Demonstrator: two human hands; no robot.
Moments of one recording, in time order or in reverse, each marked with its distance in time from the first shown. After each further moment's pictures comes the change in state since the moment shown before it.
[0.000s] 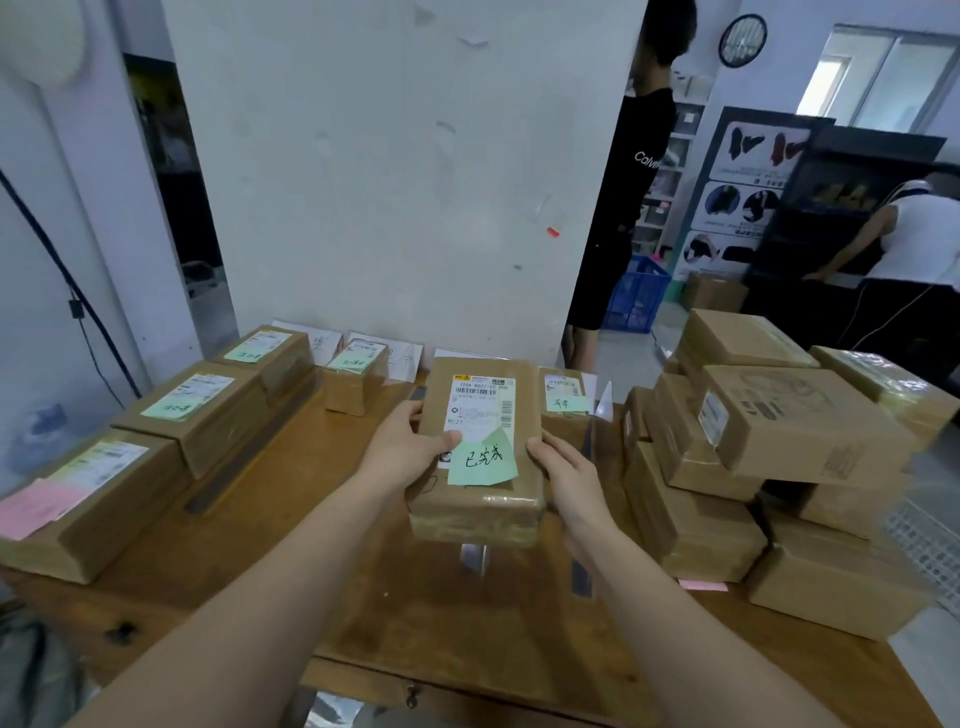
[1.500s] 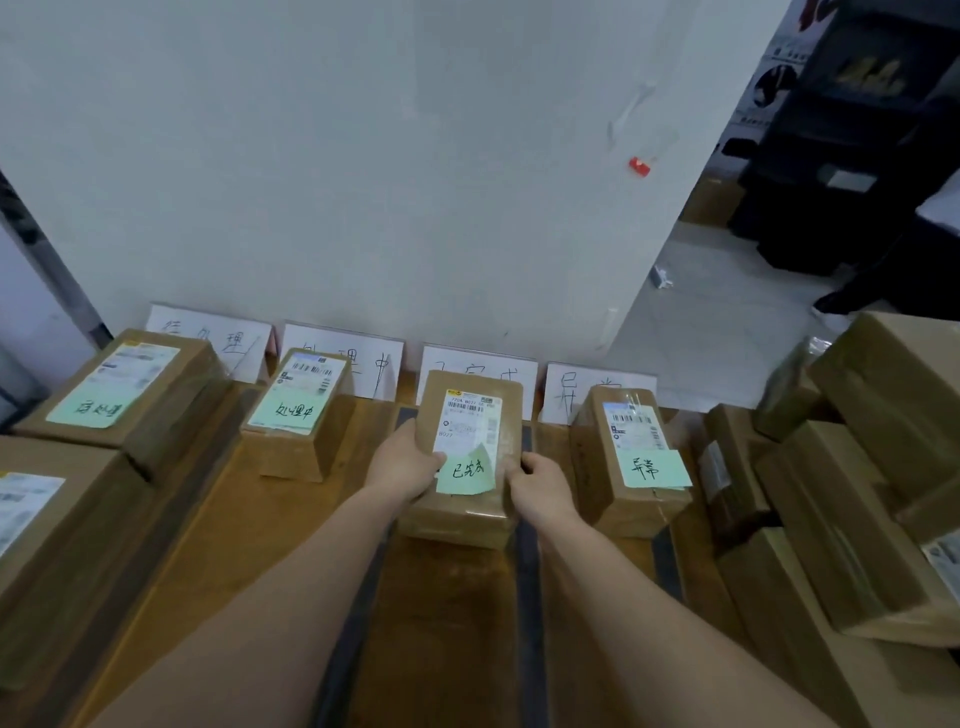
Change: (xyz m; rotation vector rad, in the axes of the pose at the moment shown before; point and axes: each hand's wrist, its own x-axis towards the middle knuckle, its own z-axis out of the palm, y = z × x) left_hand 0.339 -0.088 0.025 0.347 -0.173 -0.171; right_hand 0.300 0.058 0.101 -0.552 0.101 0.312
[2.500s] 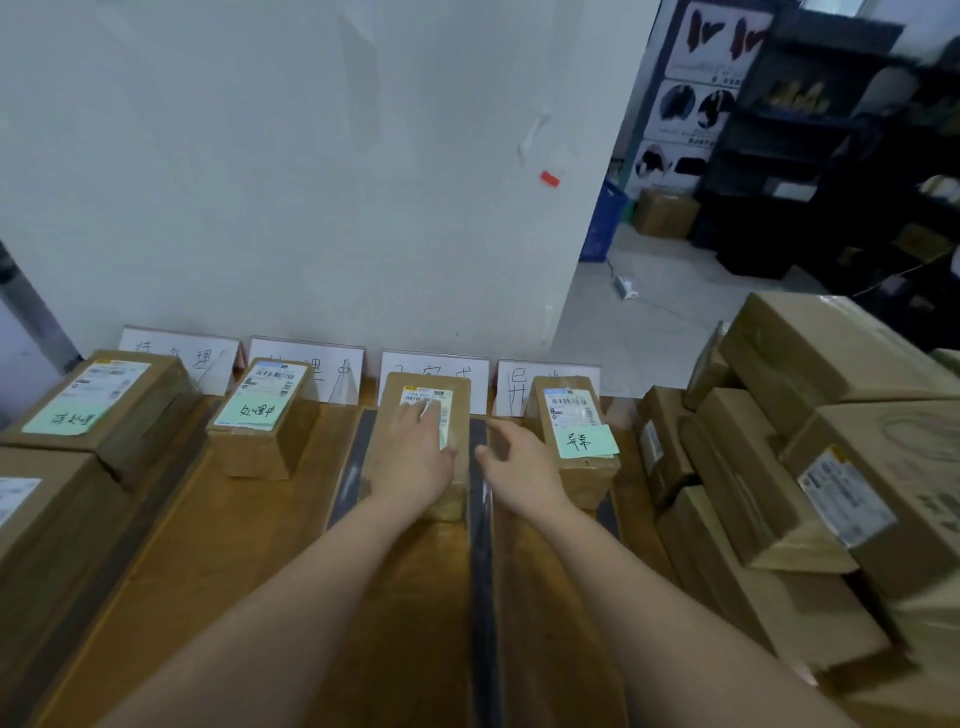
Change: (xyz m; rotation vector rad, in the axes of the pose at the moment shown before) left_hand -0.064 0.044 0.044 0.464 0.180 0.384; right_hand -0.067 -0.005 -0.059 -0.301 0.083 -0.372
